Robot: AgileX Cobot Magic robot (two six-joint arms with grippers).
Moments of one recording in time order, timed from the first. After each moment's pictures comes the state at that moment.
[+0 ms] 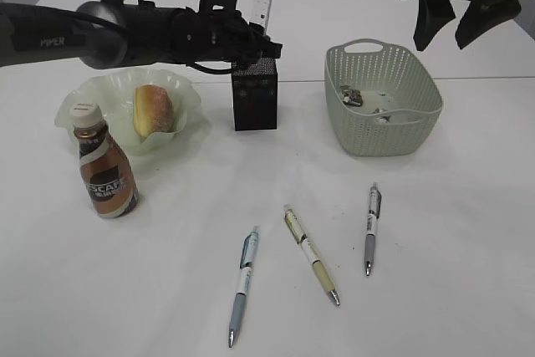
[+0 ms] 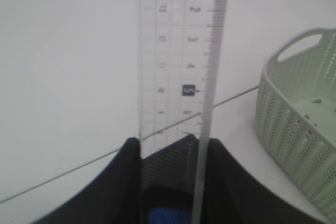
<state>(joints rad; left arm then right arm) -0.46 2.39 -1.91 -0.14 0.01 0.11 0.17 1.86 -1.84 -0.01 1.24 0.09</state>
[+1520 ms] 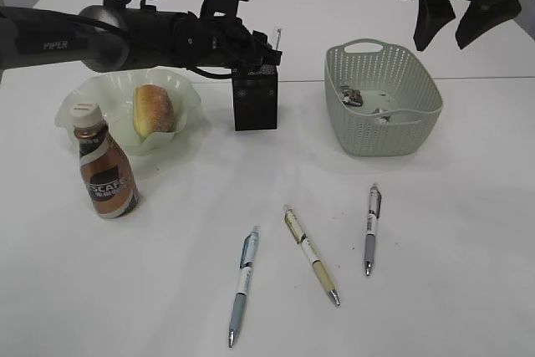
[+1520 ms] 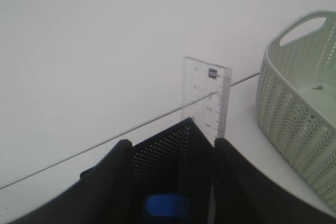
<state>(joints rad) -0.46 2.40 -1.91 -0.14 0.03 0.11 0.17 1.86 -1.84 -0.01 1.24 0.09</state>
